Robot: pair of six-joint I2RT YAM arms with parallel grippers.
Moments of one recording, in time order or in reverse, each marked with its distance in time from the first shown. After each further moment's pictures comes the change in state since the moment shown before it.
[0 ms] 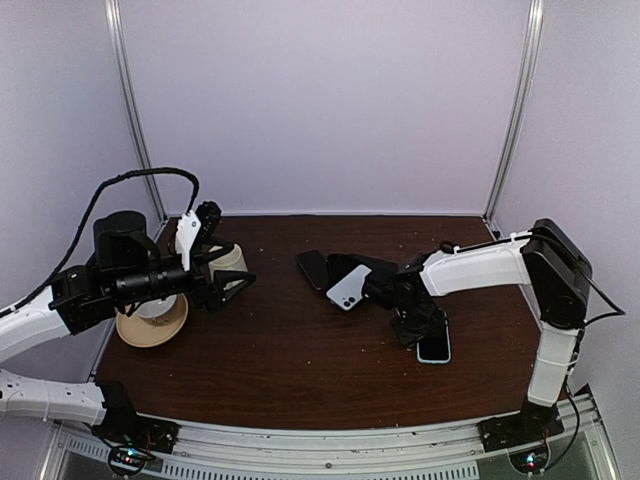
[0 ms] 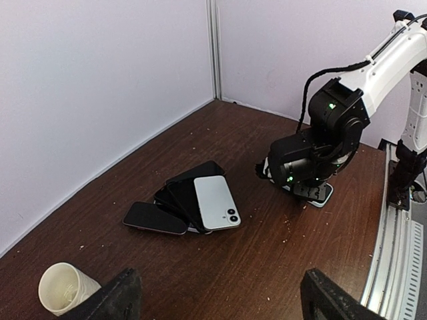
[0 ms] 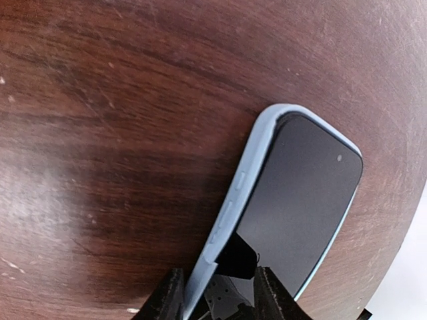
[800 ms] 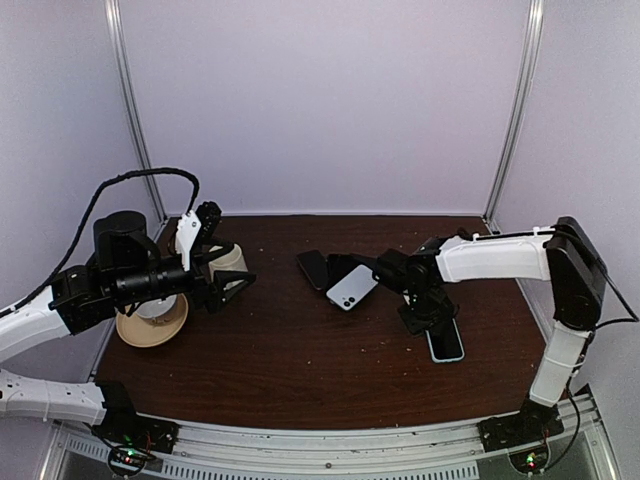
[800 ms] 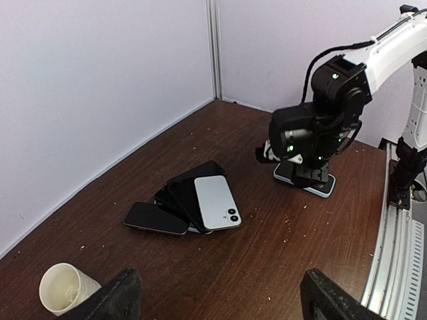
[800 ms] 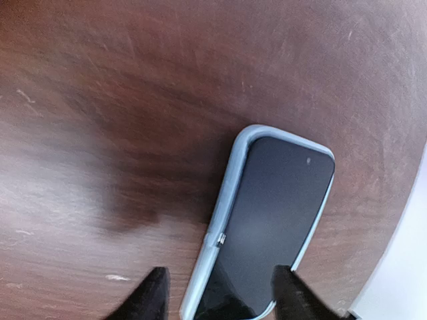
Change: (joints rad) left arm 0.000 0.000 0.000 0.000 -0.001 0.004; right arm -0.051 -0.077 0.019 -0.054 -0.016 -0.082
